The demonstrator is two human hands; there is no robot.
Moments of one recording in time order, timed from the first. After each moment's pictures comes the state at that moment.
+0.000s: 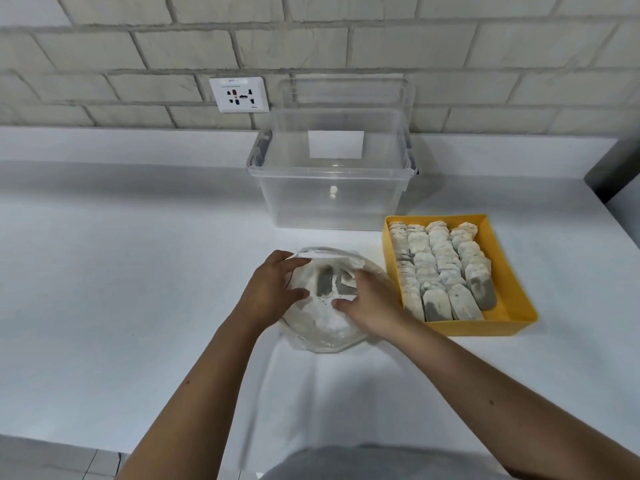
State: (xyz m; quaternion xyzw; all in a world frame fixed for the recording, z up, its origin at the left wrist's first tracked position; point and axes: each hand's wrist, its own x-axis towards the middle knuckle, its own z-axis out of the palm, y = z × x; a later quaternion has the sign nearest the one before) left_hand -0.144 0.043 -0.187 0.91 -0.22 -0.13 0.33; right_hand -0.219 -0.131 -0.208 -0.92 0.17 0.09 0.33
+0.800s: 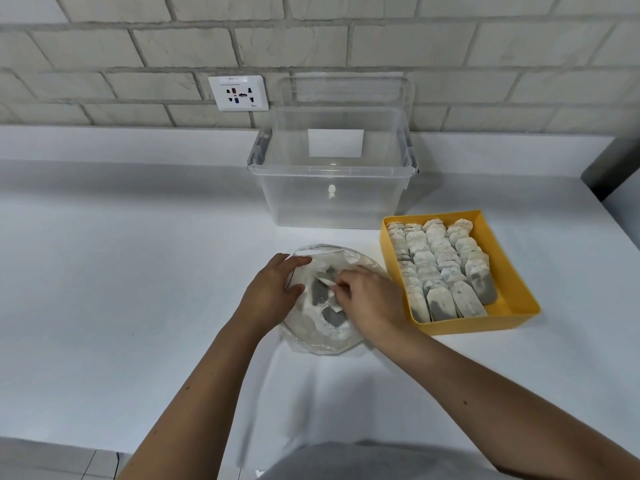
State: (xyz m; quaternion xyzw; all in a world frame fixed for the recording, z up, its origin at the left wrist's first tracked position) left_hand -0.149 0.048 -0.192 0.91 -0.24 -0.11 0.33; right_hand -0.225 -0.119 -0.202 -0.98 0.11 -0.08 0.18
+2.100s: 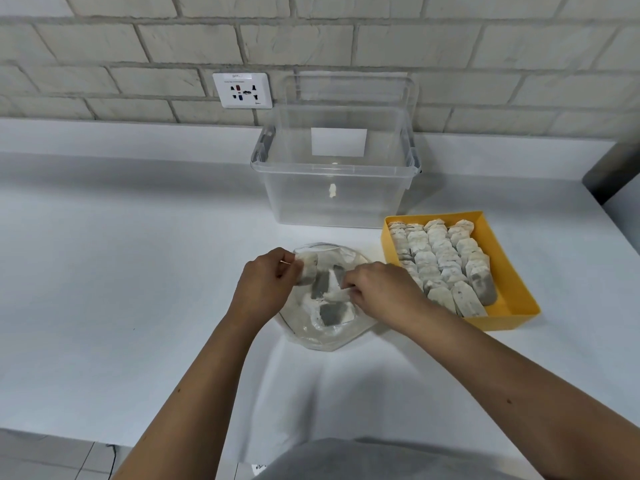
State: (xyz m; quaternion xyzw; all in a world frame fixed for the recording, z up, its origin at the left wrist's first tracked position) left_hand -0.158 0.048 -0.165 0.90 -0.12 -0.09 0.41; right_hand -0.223 -0.143 -0.172 -1.00 -0.04 0.05 0.07
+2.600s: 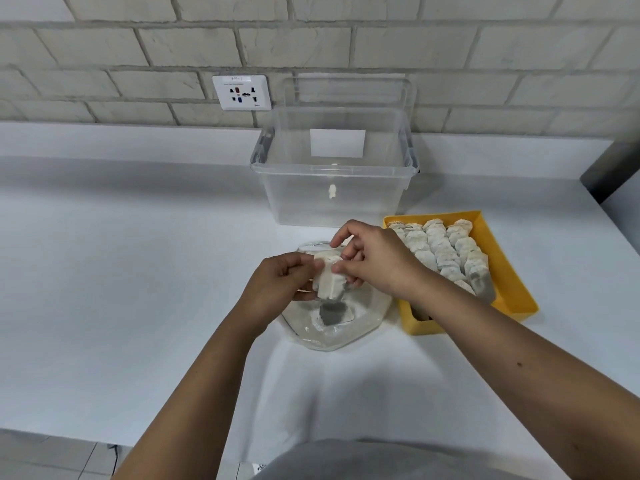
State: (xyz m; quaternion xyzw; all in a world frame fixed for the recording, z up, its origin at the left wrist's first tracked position) left_hand -0.170 0.040 -0.151 0.73 -0.09 -0.26 0.62; right_hand -0.210 -0.143 -0.128 -0.88 0.04 0.00 0.48
